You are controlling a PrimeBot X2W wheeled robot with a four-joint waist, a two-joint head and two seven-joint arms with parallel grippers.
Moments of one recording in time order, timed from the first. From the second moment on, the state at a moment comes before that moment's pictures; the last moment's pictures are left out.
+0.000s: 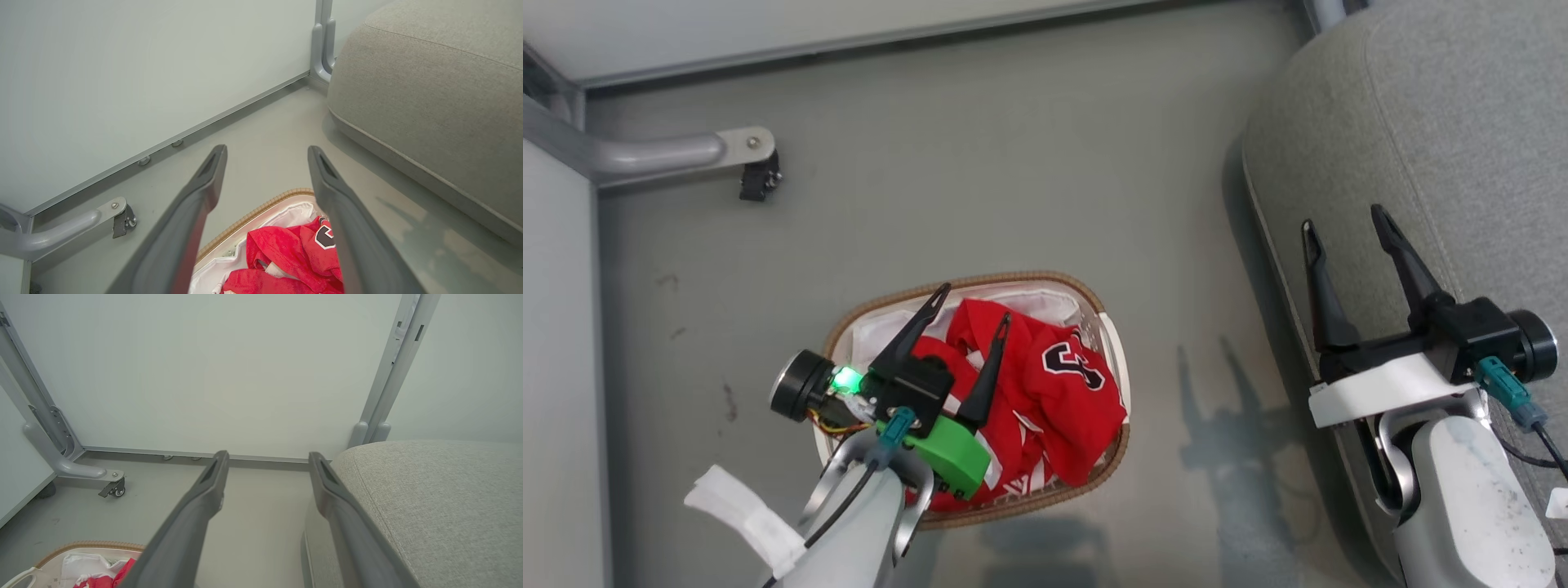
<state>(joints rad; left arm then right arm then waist) -0.36 0.08 -0.41 0.43 0.00 -0.13 -0.26 -0.28 -0.05 0.00 0.12 0.04 0.13 -0.26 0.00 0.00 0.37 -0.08</state>
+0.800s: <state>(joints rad) -0.77 0.14 -0.87 0.97 -0.06 -0.12 -0.26 -0.43 -0.05 0.06 0.08 0.16 0.13 -0.26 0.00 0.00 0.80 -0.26</state>
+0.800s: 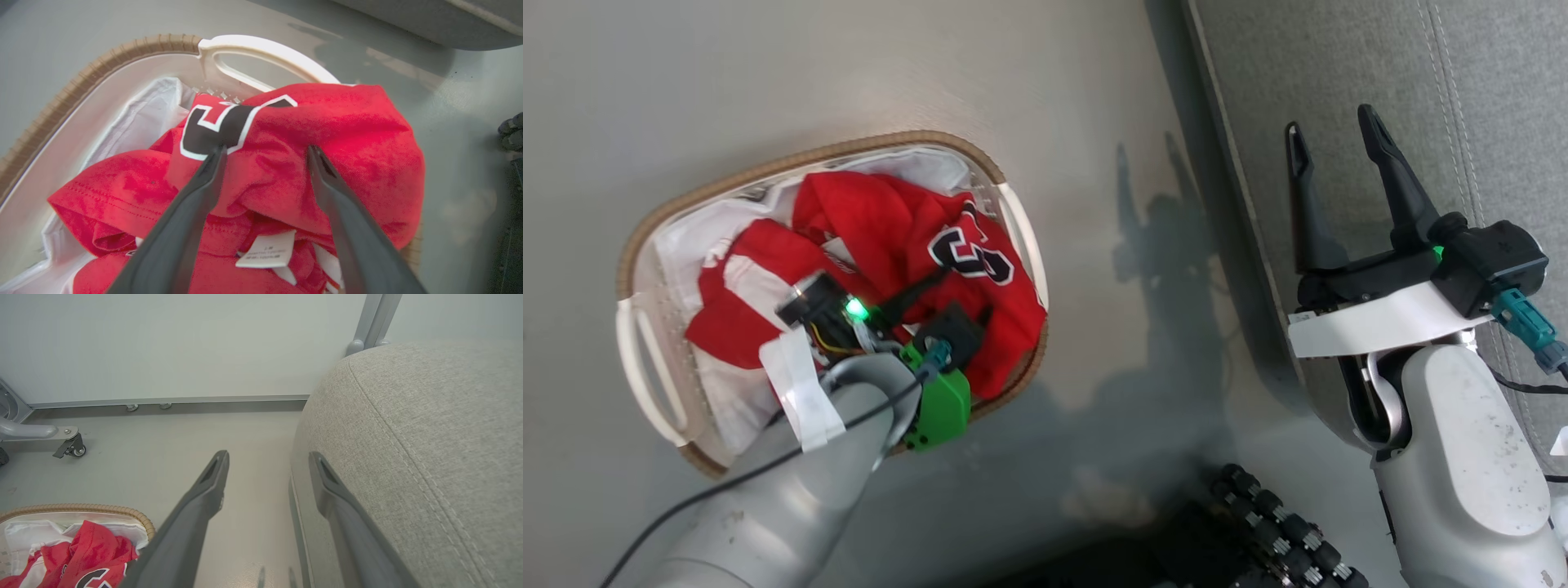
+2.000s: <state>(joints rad) -0.85 0.07 -0.88 1.17 -0.13 -0.08 -0.26 -0.41 -0.05 0.13 0.12 0.16 0.13 -0.26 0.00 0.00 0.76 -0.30</state>
